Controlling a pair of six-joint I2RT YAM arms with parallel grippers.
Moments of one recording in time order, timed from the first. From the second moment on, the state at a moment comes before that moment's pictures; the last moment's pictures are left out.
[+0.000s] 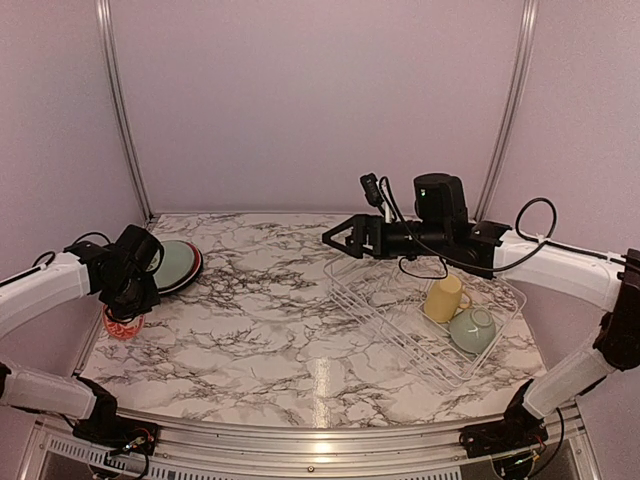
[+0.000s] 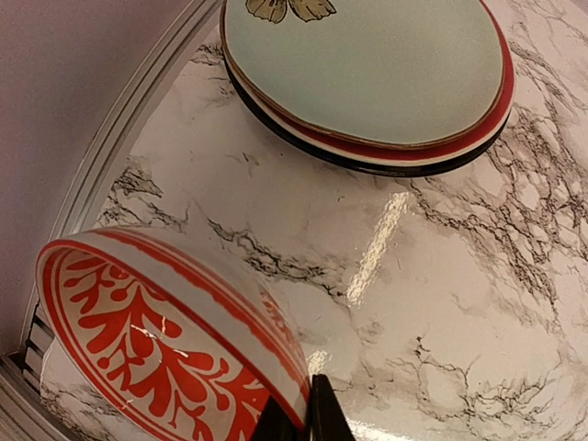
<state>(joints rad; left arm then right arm) -0.38 1.17 0.83 -0.87 -0.39 -0.79 0.72 1.43 1.13 -0.04 -0.44 0.52</state>
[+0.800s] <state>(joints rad) -0.27 1.47 0.86 -0.77 -0.39 -0.67 0.69 1.43 1.10 -0.04 -0.44 0.48</state>
